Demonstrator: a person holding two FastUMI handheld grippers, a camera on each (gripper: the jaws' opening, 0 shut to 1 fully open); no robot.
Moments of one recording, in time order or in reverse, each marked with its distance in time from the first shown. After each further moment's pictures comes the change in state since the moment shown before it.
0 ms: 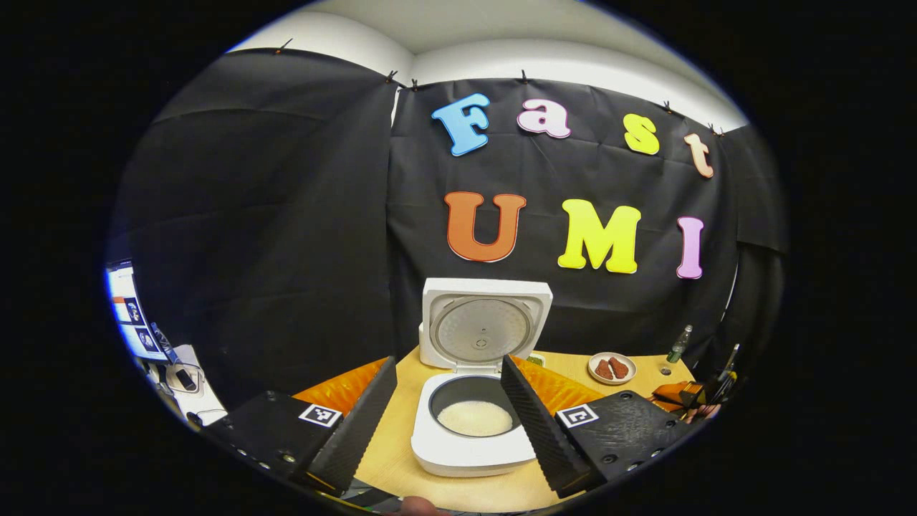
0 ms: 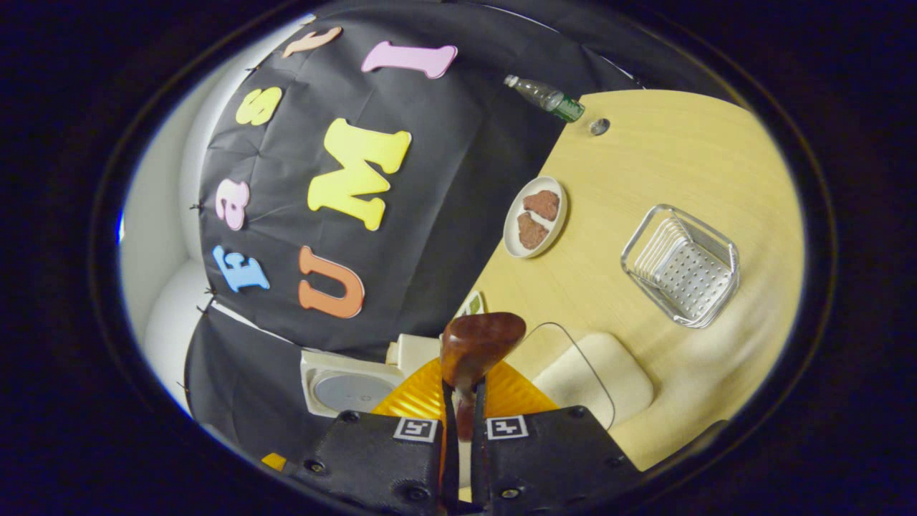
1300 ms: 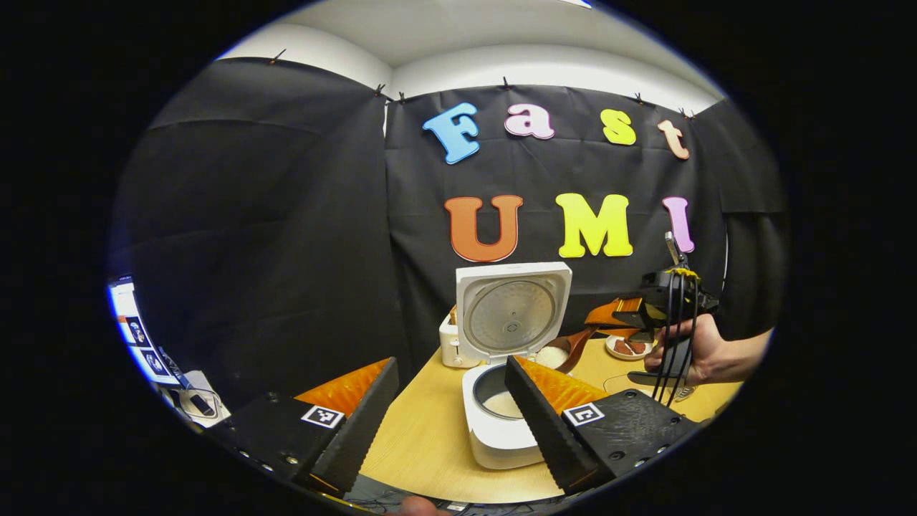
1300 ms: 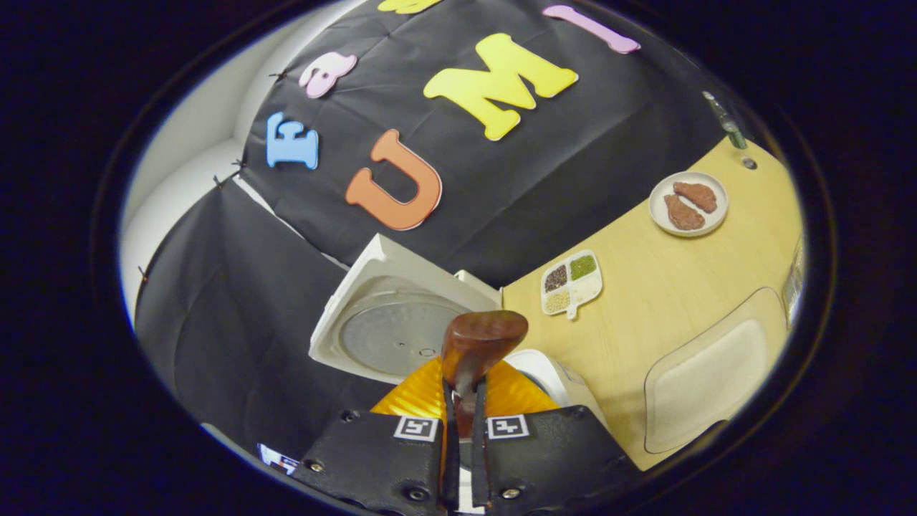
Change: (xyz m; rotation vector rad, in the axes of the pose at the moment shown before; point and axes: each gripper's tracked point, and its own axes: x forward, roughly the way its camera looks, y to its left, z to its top) left arm -0.017 0.077 -0.038 0.094 -0.057 -0.049; right arm 0.139 0.168 -0.182 -0.459 0.170 0.030
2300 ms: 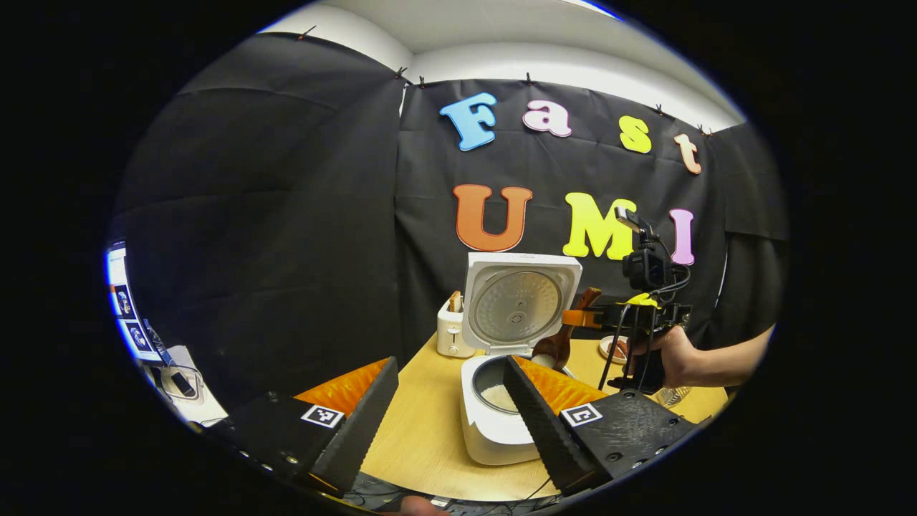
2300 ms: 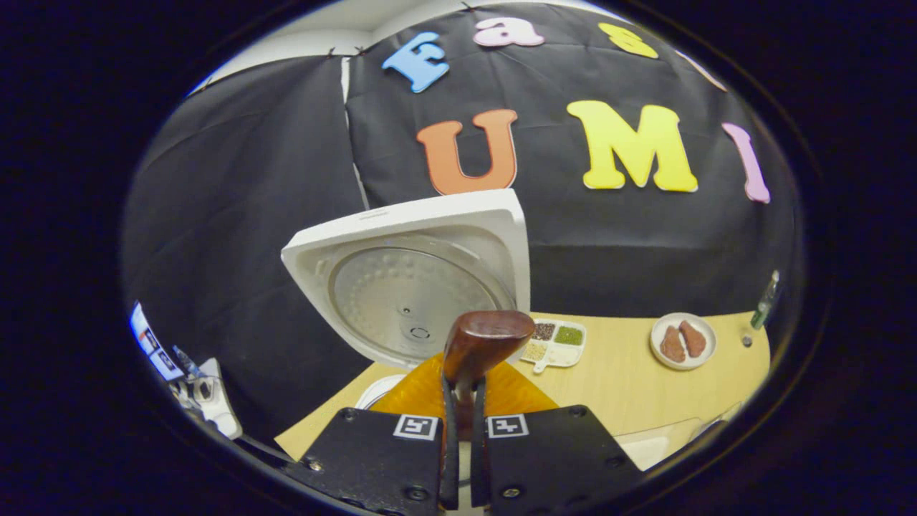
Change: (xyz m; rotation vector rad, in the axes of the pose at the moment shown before) left arm 0.005 0.012 -0.018 -0.092 0.048 -0.025; right arm 0.038 0.033 -0.020 -0.722 0.000 -0.131
